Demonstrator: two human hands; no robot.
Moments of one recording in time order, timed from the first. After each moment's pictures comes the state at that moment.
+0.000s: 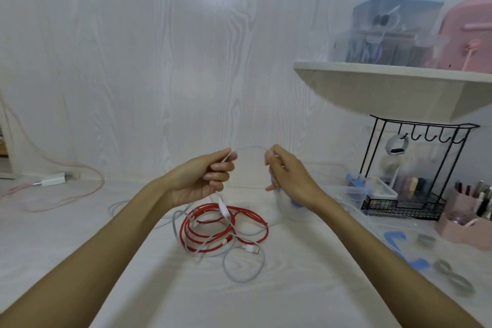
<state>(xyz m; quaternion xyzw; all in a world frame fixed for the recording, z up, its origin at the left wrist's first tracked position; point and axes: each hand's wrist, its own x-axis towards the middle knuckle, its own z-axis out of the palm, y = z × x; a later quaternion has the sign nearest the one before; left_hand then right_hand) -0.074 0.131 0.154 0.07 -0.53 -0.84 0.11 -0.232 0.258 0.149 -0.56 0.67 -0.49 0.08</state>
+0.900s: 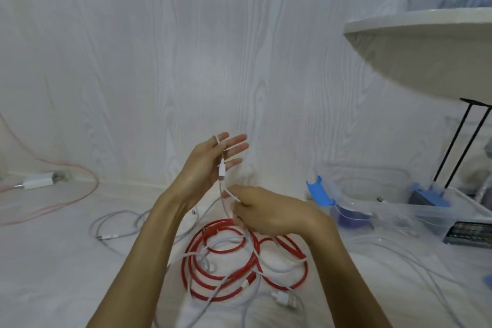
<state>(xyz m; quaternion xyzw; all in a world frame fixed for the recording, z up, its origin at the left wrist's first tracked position) -0.142 0.023 0.100 0.10 -0.58 -0.70 0.40 -0.221 0.149 0.115 -0.69 0.69 -0.14 0.19</state>
